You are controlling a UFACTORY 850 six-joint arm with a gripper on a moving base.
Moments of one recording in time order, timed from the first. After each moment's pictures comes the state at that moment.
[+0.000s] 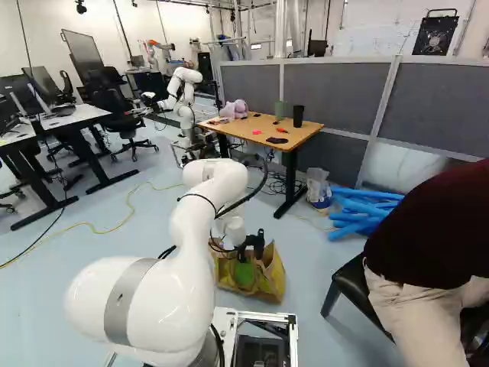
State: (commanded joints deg) arm -0.4 -91.9 -88.7 14.1 6.8 74.6
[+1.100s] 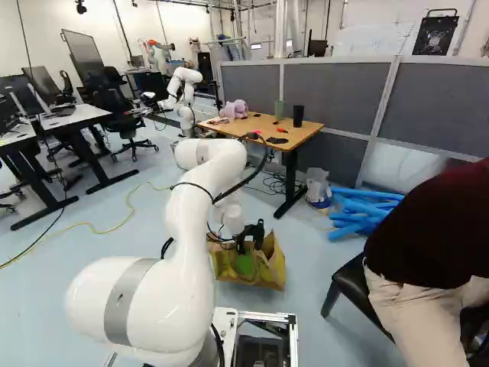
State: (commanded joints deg) arm -0.4 -79.8 -77.1 14.1 6.8 74.5
